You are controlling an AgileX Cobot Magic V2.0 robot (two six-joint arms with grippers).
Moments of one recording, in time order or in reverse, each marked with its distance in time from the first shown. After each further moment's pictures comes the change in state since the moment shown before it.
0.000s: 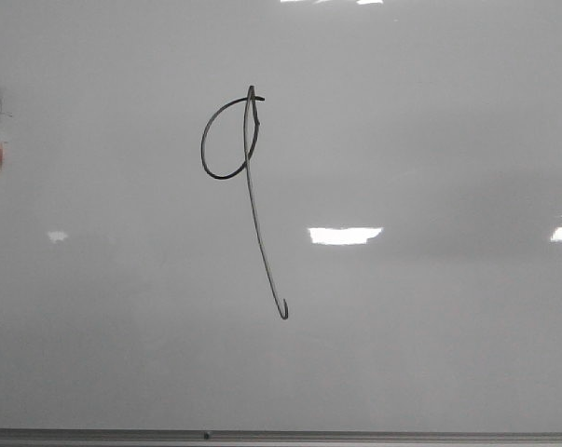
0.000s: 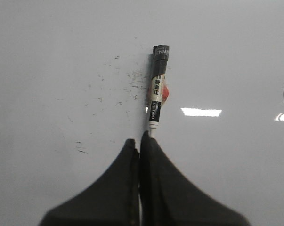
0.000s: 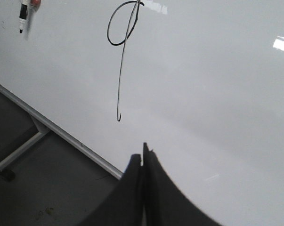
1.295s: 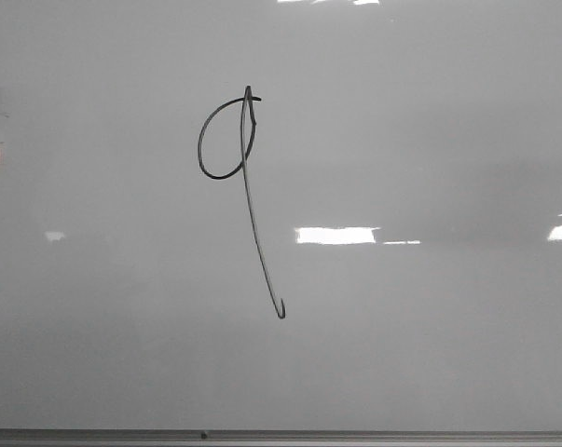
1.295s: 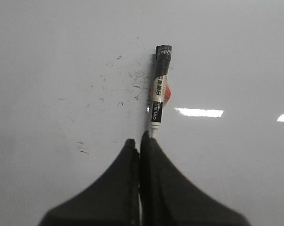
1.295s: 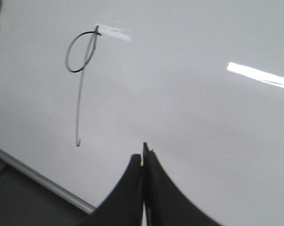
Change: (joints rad) left arm 0.004 0.000 0.000 0.002 0.000 -0.002; right arm 0.000 -0.099 0.044 -0.155 -0.168 0.162
